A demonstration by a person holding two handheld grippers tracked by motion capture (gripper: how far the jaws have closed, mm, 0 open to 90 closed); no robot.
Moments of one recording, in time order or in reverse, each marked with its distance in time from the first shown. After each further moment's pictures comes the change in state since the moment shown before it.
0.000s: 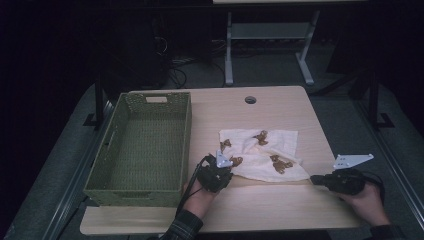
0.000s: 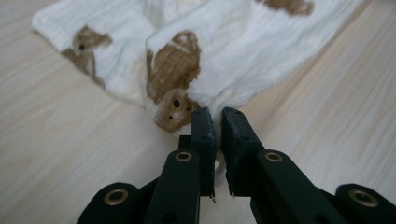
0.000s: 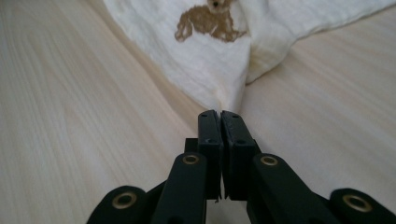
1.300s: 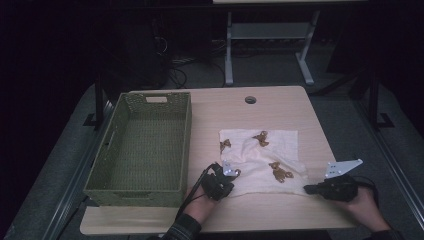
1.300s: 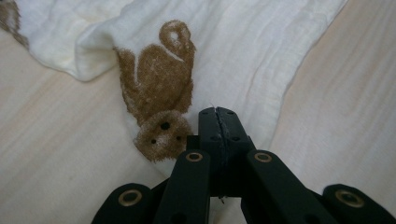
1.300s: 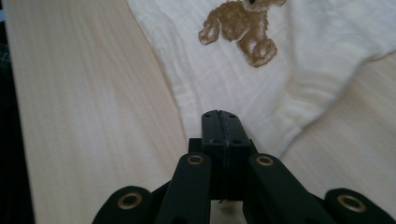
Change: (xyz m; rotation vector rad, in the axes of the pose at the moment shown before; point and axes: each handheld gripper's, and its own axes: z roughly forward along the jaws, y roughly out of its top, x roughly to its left) left arm -0.014 -0.013 0.013 0.114 -0.077 0.050; right arm 0.020 -0.001 0.013 0.042 0.116 -0.085
